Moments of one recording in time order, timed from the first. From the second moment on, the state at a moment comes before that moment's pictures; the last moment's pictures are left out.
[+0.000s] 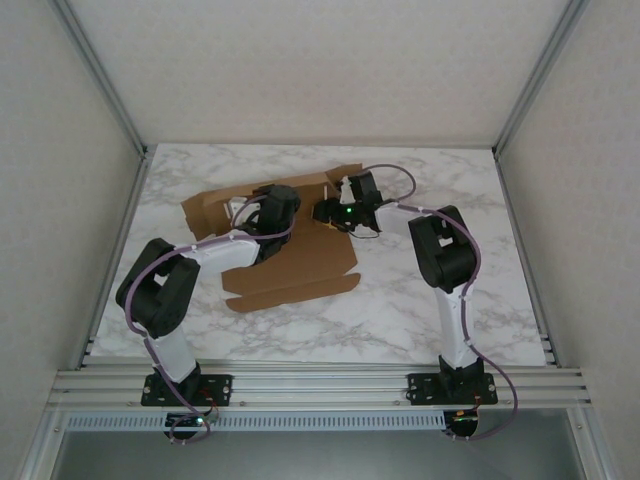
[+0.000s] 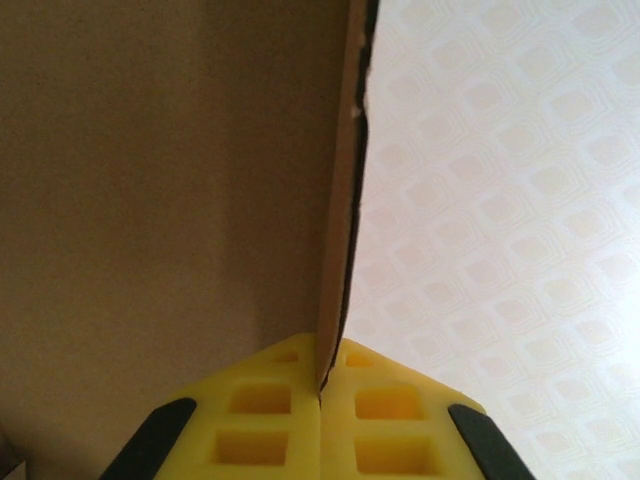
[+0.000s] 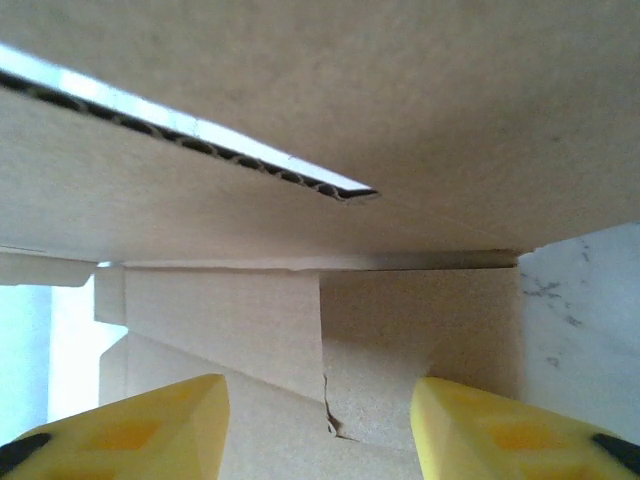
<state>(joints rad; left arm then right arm) -0.57 1.77 1.06 0.26 -0.77 -1.96 0.47 2.19 1.43 -0.04 -0.56 0.64</state>
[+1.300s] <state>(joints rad) -0.57 1.64 0.93 0.28 -0.67 -1.83 0.28 1.90 1.25 -0.20 -0.18 0.16</state>
